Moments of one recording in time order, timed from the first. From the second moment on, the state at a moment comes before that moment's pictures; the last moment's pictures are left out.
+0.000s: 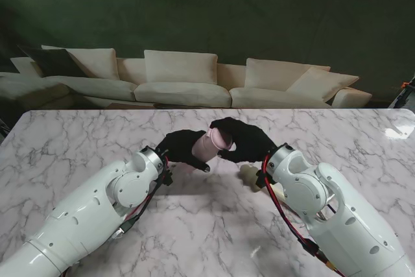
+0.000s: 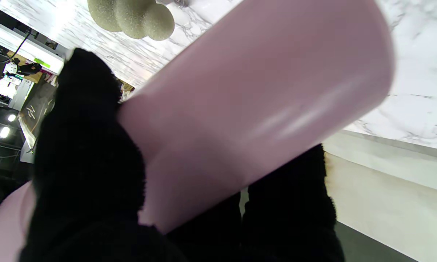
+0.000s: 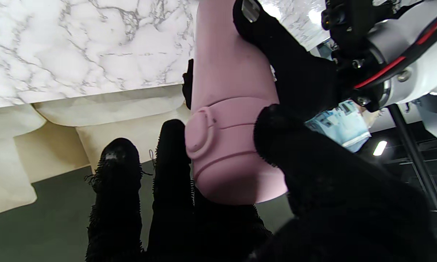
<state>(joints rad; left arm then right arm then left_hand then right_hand) 1.16 -1.13 -0.86 -1.32 0.60 -0.22 0.06 -1.40 -1.07 1.11 -1.72 -0.64 -0.14 0.15 0.91 -0.64 -0.02 0.06 0.52 0.19 0.72 0.75 0.88 0.14 0.26 0.88 0.77 0.26 0.50 0.77 0.47 0.21 1.05 0.48 0.70 -0.54 0.93 -0.14 0.28 0.26 0.48 0.44 0.34 0.14 0.63 0.32 0.66 0.09 0.68 0.55 0.41 0.32 1.36 0.64</state>
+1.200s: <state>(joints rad) 1.15 -1.13 -0.85 -1.32 0.60 -0.20 0.04 -1.37 -1.10 1.10 -1.58 -0.55 -0.36 0.01 0.91 -0.64 -0.02 0.06 0.52 0.19 0.71 0.74 0.88 0.14 0.26 0.88 0.77 0.26 0.53 0.78 0.47 0.22 1.11 0.50 0.34 -0.55 0.73 -0.11 0.27 -0.37 0.55 0.22 0.22 -0.07 0.31 0.19 0.34 0.07 0.08 0.19 0.00 0.37 0.70 0.38</state>
